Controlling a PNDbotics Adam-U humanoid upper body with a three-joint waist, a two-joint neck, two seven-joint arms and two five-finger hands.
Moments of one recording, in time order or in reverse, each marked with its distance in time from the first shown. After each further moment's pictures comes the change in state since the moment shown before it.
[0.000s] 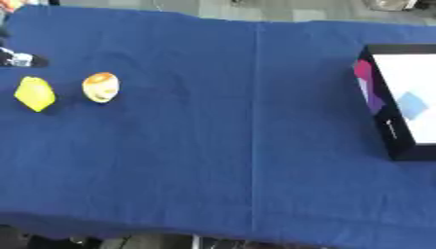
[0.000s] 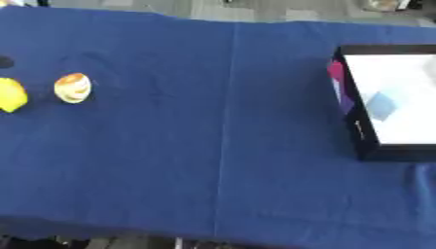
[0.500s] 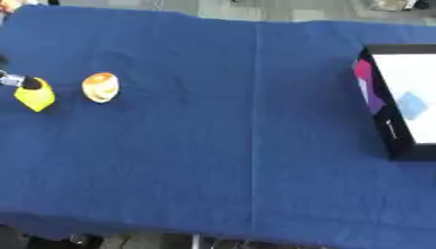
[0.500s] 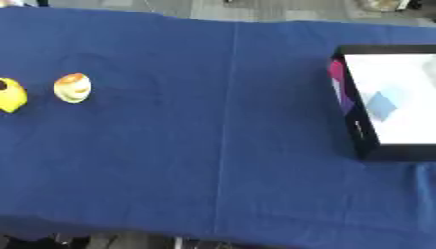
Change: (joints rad) left arm 0.001 0.009 -0.017 0.088 -0.071 -0.025 -0.127; right arm 0.005 0.016 0.001 0.013 0.030 -0.004 0.015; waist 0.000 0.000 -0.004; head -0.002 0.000
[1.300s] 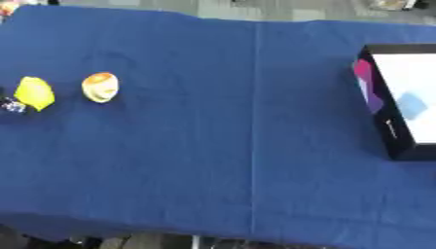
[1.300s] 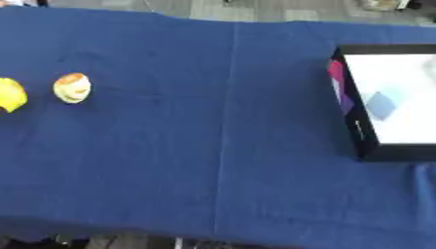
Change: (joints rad) left arm -0.011 -0.060 0.015 0.167 -0.163 0.055 0.047; right arm 0.001 0.026 0.006 0.012 0.038 -0.004 0.014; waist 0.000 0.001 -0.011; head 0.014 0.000
